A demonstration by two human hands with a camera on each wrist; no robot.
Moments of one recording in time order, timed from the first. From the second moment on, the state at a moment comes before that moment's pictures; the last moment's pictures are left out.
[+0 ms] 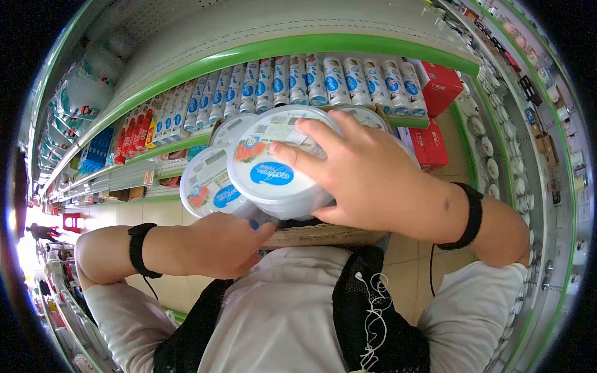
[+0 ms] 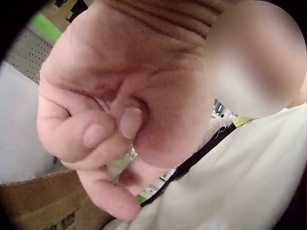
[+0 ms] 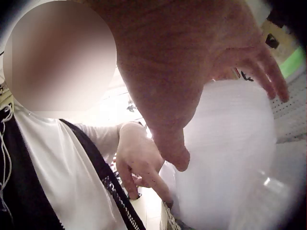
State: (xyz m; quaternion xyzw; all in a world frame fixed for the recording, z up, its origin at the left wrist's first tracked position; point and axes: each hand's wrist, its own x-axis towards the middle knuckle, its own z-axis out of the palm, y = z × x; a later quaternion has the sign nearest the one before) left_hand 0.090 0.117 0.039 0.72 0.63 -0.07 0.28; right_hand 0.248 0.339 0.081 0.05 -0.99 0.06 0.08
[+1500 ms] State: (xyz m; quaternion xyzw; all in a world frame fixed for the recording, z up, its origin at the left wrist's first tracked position) left_hand 0.036 0.016 -0.154 0.07 0.39 0.78 0.48; right_hand 0.417 0.377 -0.136 -0.33 -0.59 0.69 0.25
